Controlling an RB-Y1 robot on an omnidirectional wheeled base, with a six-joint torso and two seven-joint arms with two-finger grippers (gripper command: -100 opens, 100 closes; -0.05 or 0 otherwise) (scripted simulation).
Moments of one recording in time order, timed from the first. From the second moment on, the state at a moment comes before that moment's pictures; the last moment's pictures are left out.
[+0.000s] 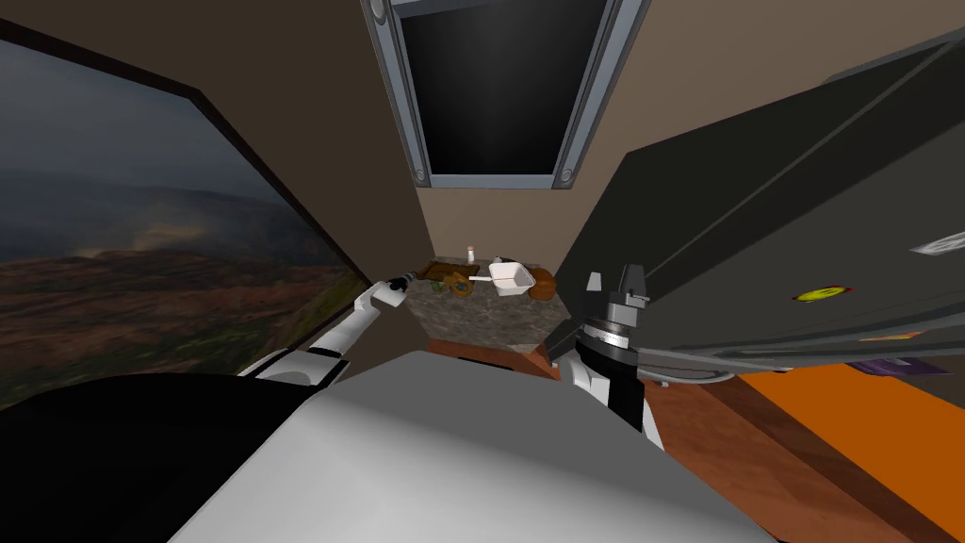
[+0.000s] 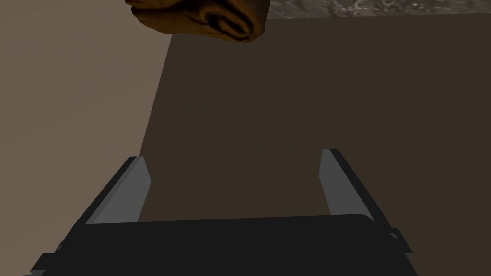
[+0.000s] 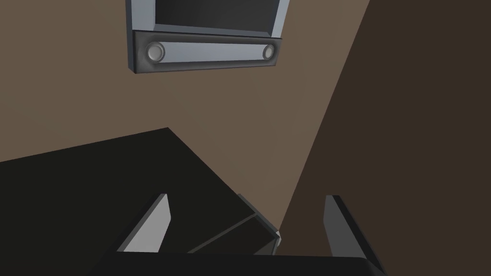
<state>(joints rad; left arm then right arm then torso) -0.10 0.78 0.03 -1.42 -0.07 0.58 -0.24 0.50 0.04 -0.01 -2.40 0.03 -0.44 0.03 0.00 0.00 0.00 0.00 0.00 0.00</state>
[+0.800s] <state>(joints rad) -0.19 0.81 0.06 -1.37 0.05 0.80 -0.23 0.50 0.04 -0.01 -2.40 0.03 -0.44 0.03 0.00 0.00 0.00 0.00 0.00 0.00</state>
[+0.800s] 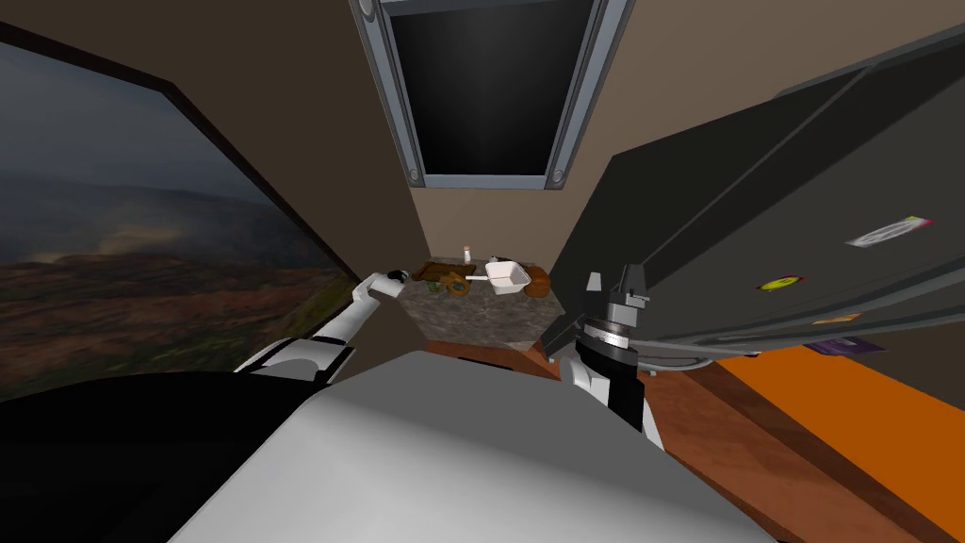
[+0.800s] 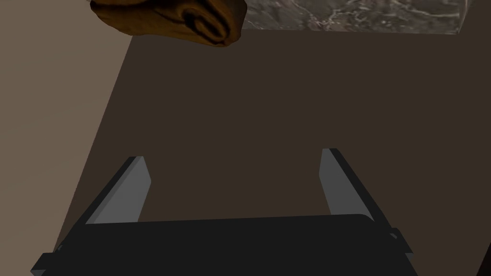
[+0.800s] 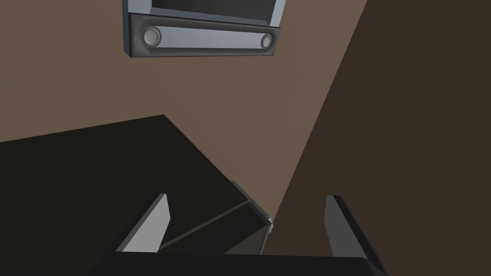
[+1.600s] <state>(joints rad) -0.27 0.83 0.09 -1.32 0.16 1.01 -0.22 0.50 0.04 -0.01 -2.40 0.03 -0.44 0.03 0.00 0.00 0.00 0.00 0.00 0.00</state>
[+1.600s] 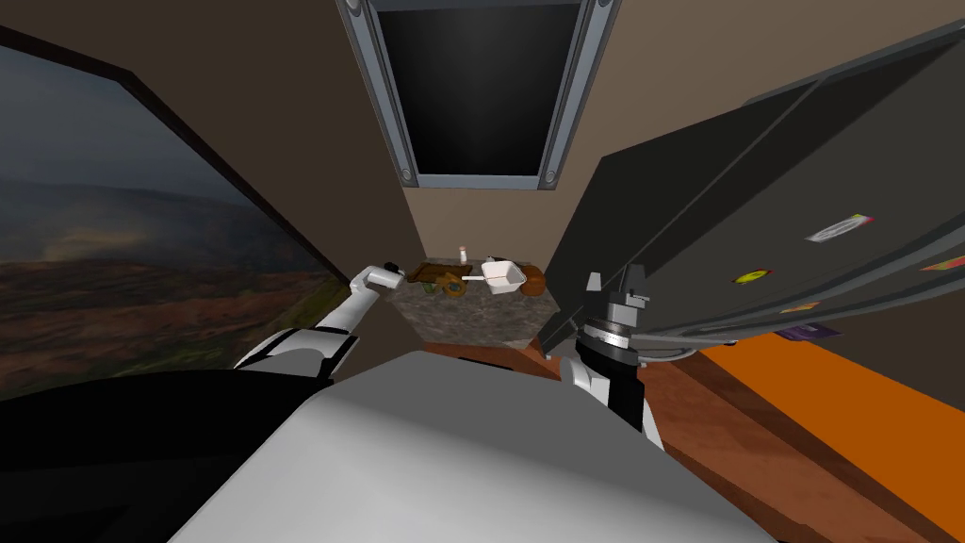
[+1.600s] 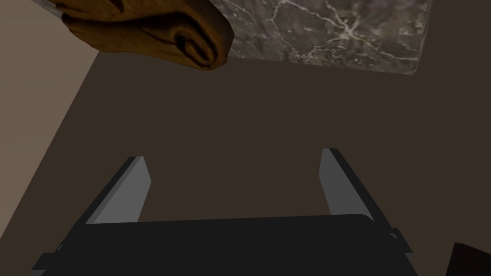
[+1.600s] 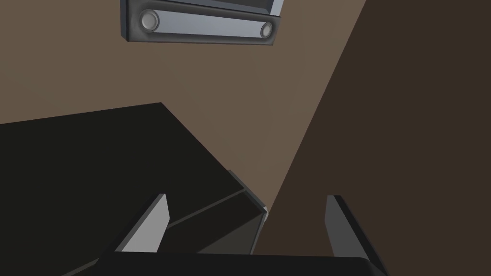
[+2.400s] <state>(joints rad) -0.34 0.85 0.12 -1.28 0.27 1.22 -0.20 0.50 0.04 -0.01 -2.40 0.03 -0.44 0.03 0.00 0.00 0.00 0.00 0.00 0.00</state>
